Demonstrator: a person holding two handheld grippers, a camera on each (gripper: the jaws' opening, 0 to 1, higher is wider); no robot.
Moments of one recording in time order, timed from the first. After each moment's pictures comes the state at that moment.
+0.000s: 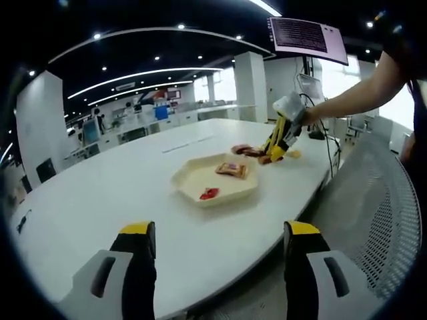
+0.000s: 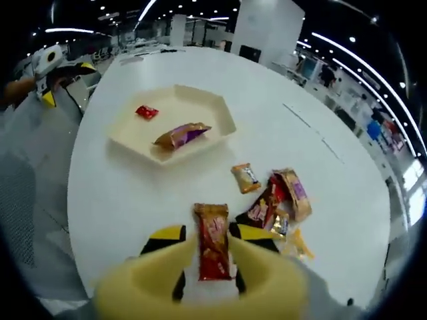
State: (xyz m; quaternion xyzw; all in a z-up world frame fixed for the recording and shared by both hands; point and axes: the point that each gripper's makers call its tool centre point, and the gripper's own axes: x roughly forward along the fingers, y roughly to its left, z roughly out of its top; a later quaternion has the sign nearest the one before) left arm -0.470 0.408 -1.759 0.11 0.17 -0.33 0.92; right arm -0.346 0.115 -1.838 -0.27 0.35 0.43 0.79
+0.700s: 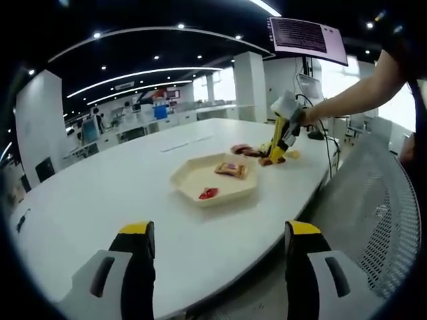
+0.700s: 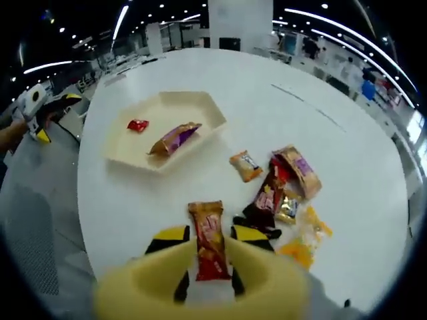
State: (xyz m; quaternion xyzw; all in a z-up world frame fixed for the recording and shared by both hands) left arm -0.470 0.408 -1.759 0.11 0.17 -0.33 0.92; right arm -0.352 0.109 -1.837 -0.19 0.39 0.40 0.81
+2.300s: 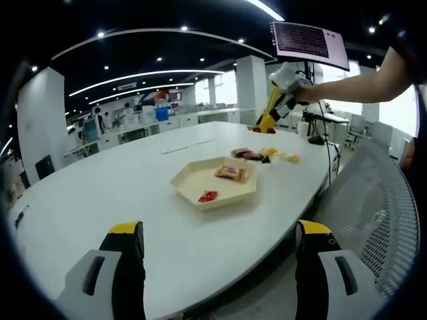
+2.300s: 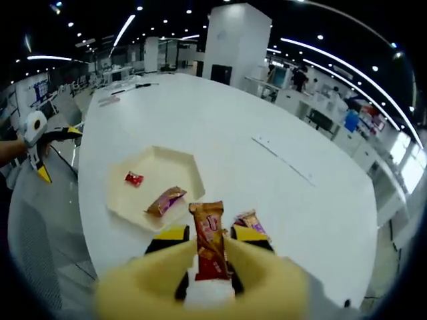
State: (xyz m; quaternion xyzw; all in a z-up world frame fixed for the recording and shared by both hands) left arm -0.469 0.406 -1.757 0.10 0.16 -0.33 0.92; right arm -0.310 0.124 -1.724 -0.22 0.29 0.37 0.86
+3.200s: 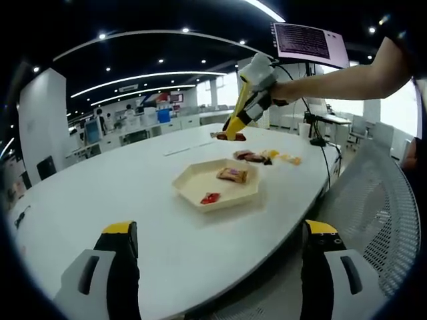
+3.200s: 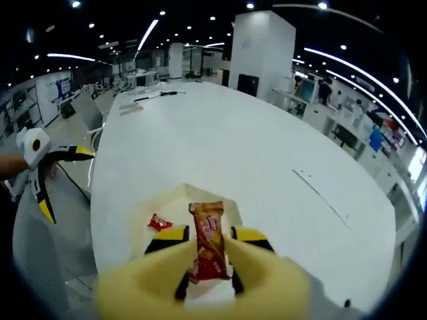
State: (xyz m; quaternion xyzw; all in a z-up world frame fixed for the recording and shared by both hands) left arm -0.468 0.407 -1.755 0.10 0.16 -0.33 0.93; right arm -0.292 0.251 -1.722 -0.21 0.27 0.45 0.82
